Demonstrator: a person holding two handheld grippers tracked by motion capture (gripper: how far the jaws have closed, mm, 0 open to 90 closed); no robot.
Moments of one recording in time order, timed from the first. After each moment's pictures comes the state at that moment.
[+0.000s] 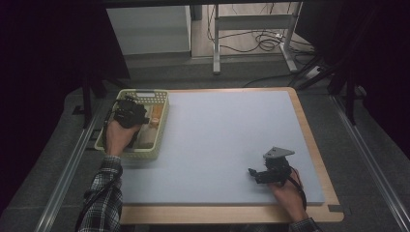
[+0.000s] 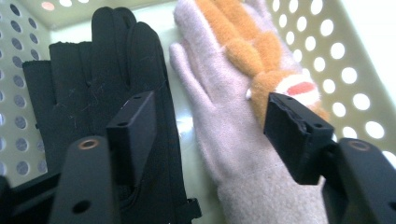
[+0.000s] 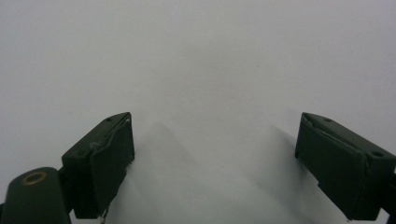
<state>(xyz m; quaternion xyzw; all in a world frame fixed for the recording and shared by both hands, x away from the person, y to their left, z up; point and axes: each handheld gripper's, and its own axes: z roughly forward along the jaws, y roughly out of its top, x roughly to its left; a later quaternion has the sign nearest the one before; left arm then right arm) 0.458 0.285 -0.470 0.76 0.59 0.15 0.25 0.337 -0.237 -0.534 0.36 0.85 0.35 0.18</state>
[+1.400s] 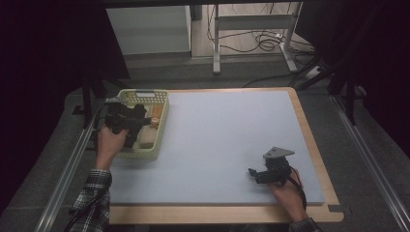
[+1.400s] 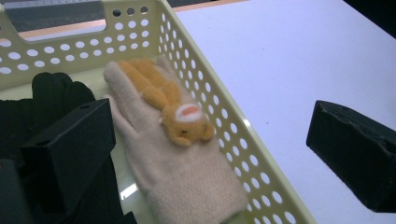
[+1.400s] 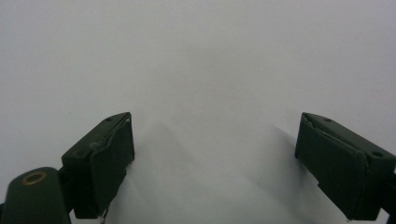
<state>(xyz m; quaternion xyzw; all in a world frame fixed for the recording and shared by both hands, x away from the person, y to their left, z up) 0.408 0.293 -0.445 0.75 0.49 0.13 0.43 0.337 -0.237 -0.534 0.36 0.85 0.35 0.18</state>
